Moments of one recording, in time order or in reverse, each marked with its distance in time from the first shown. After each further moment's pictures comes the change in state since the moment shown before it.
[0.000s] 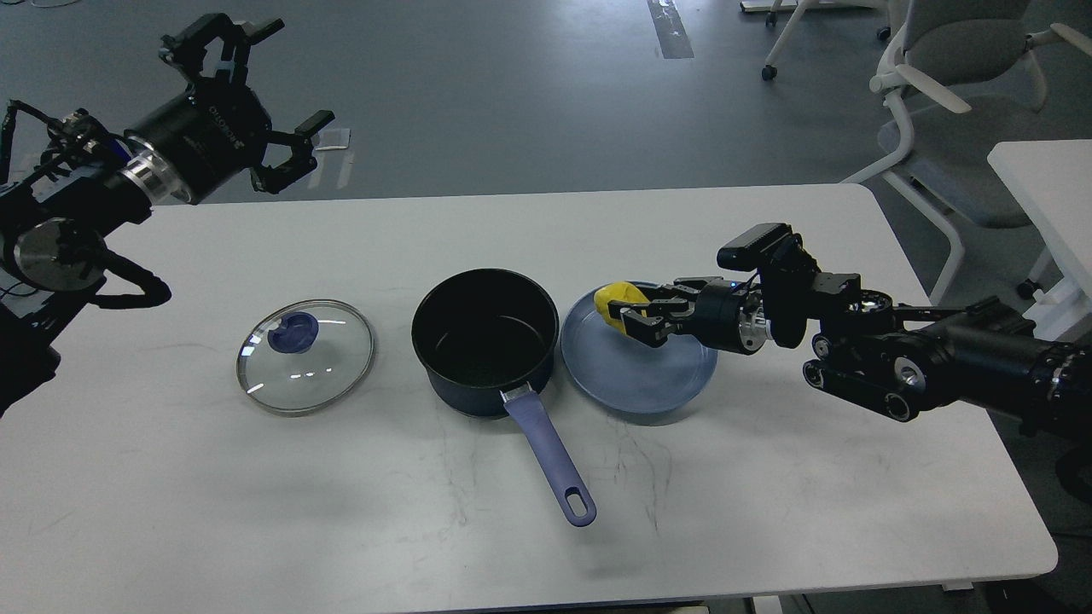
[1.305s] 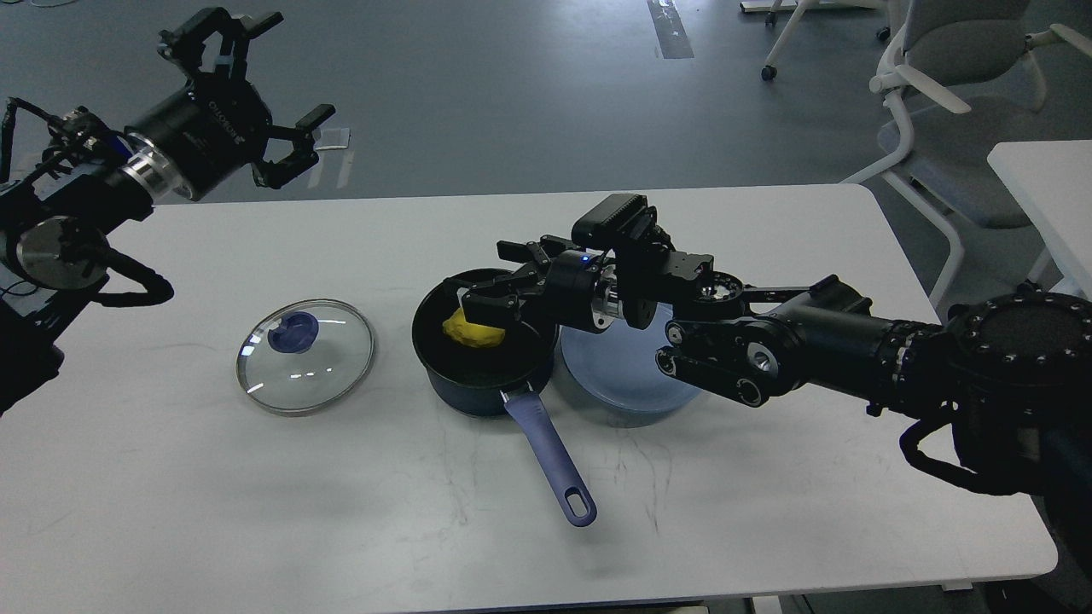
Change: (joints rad) left arm 0.000 -0.011 -0.009 -0.001 0.000 0.000 -0.008; right arm 0.051 0.324 0.028 -0.089 0.109 -0.081 -0.018
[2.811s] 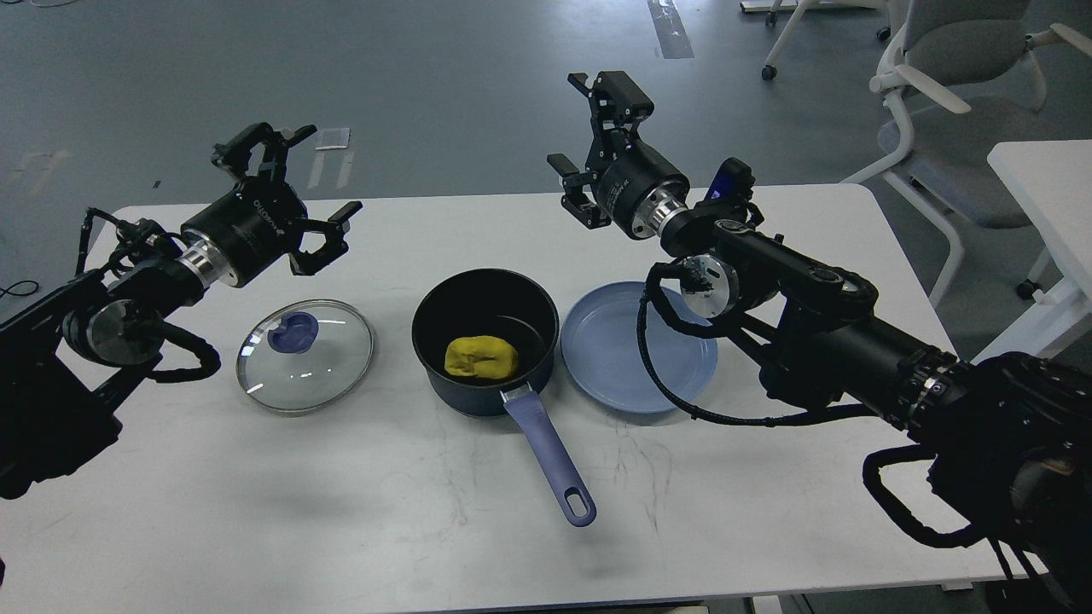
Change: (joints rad) left arm 0.164 -0.109 -0.031 0.084 -0.016 0.000 0.016; right arm -0.180 -0.019 0.677 0.012 1.079 0.257 -0.113
